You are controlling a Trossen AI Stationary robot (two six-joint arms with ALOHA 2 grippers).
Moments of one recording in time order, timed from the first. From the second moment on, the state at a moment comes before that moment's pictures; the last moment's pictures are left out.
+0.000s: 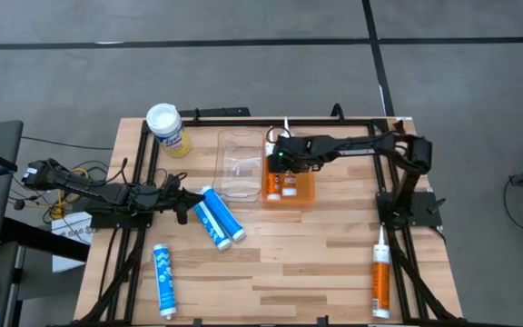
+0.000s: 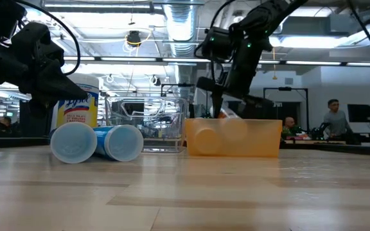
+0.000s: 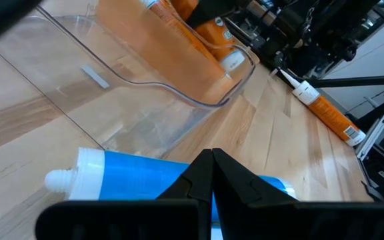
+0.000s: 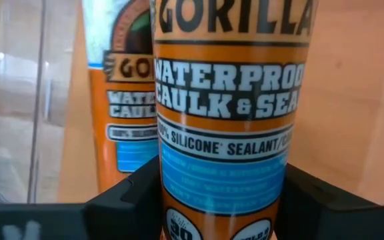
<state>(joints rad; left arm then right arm) -0.20 0.43 0.00 0.12 -0.42 -0.73 -0.28 1.81 1.23 -0.60 0.13 1.12</state>
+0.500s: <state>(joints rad) -0.20 0.43 0.00 0.12 -0.42 -0.73 -0.27 1.82 1.23 -0.59 0.16 1.10</state>
